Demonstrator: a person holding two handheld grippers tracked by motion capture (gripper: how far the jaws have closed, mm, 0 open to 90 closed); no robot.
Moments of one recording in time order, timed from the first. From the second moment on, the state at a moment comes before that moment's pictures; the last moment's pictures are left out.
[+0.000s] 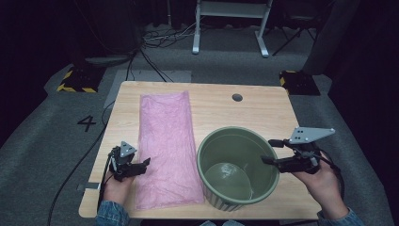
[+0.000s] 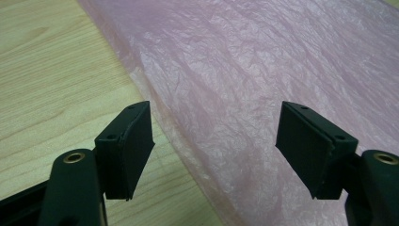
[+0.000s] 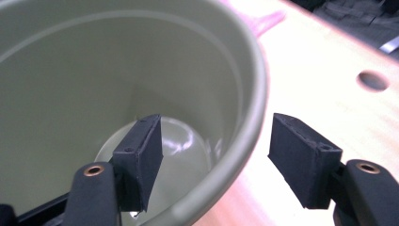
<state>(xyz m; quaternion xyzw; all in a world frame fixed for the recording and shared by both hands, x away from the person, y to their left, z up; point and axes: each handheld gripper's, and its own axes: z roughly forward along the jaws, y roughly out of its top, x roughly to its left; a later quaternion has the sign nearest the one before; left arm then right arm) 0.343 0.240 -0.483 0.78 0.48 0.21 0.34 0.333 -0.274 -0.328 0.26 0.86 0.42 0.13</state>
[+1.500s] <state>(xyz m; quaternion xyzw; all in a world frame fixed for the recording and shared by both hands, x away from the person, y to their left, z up) 0.412 0.258 -0.480 0.78 0.52 0.17 0.30 0.345 -0.351 -0.494 0.41 0.83 0.33 0.20</state>
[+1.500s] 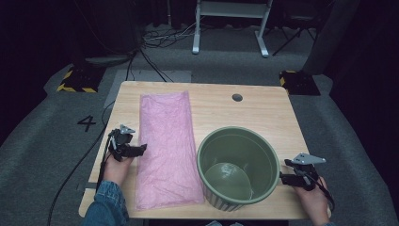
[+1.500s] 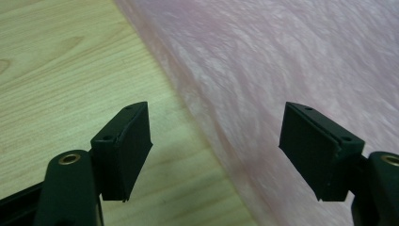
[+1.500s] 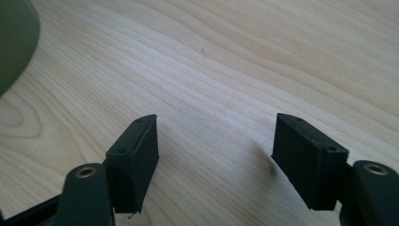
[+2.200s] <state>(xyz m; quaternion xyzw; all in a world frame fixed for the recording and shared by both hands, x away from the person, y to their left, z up) 0.436 0.227 -0.488 0.80 0.50 0.16 0.27 0.349 -0.355 -0.503 0.42 0.81 0.36 0.19</state>
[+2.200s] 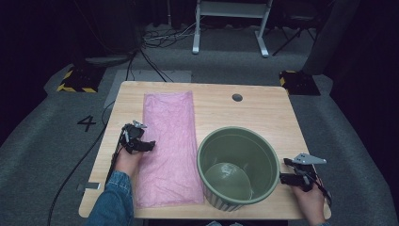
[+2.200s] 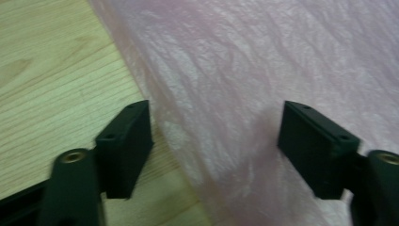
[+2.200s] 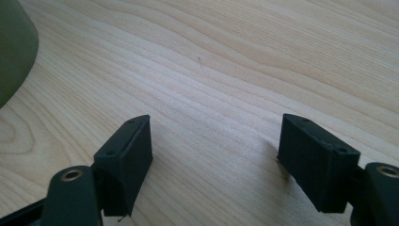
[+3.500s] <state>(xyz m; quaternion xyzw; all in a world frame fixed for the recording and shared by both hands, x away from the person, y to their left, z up) 0.384 0.242 -0.403 0.68 0.44 0.19 0.55 0.328 -0.337 -0.500 0.37 0.83 0.40 0.13</state>
